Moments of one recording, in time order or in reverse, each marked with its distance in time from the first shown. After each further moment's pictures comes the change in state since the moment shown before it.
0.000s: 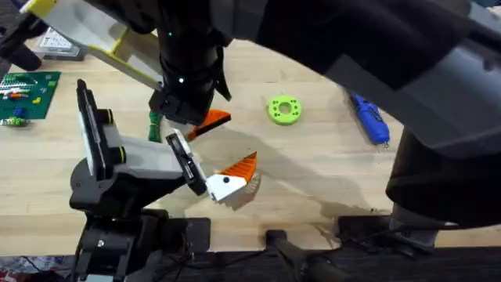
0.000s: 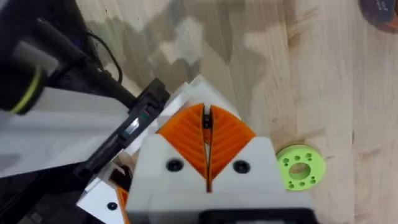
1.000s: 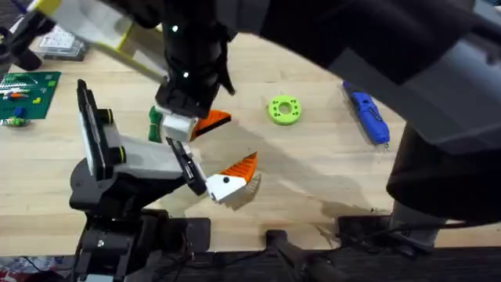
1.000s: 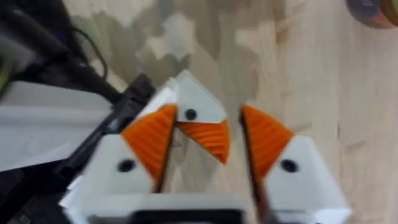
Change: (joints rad) left arm 0.000 0.000 0.000 0.000 0.001 -0.002; right arm -0.012 0.000 0.005 -0.008 0.036 0.000
